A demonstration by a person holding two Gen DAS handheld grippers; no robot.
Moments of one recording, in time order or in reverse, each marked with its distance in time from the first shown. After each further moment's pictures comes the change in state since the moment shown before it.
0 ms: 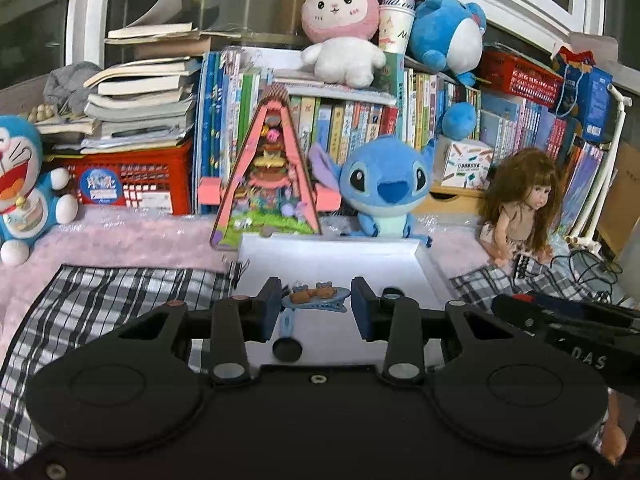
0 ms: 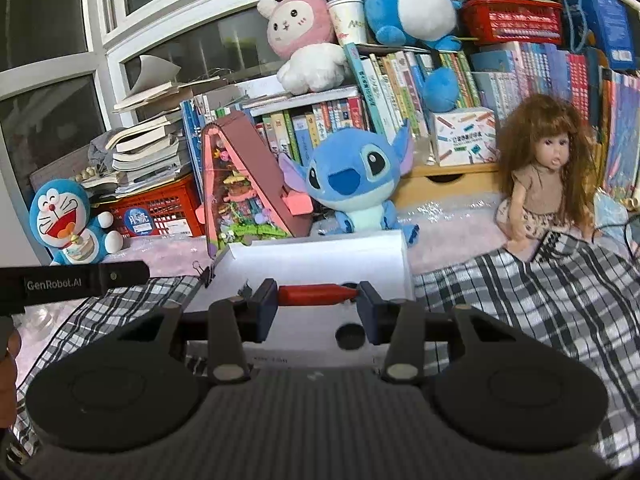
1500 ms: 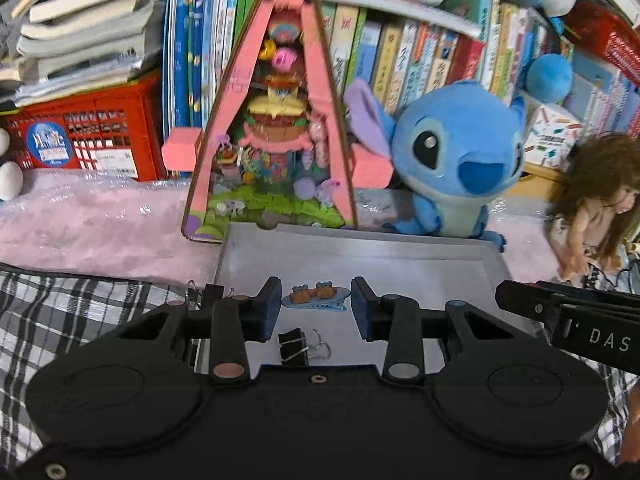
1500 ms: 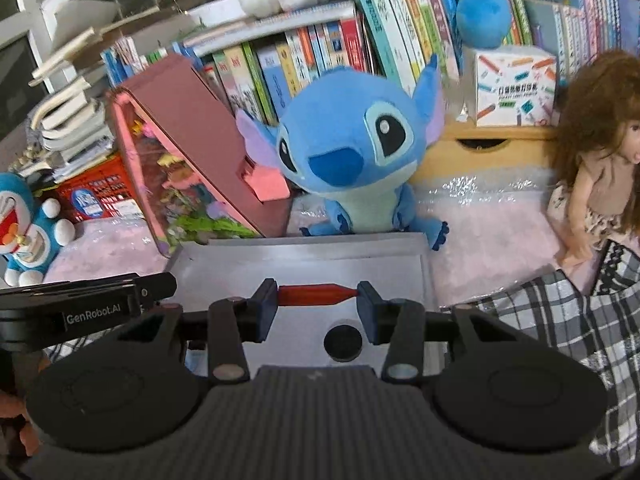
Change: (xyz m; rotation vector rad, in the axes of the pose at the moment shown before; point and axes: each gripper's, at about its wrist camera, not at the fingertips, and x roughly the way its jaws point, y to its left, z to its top) left arm 0.205 0.021 0.040 -0.064 0.229 0.054; right arm 0.175 -0.020 0.066 0.038 0.277 -0.022
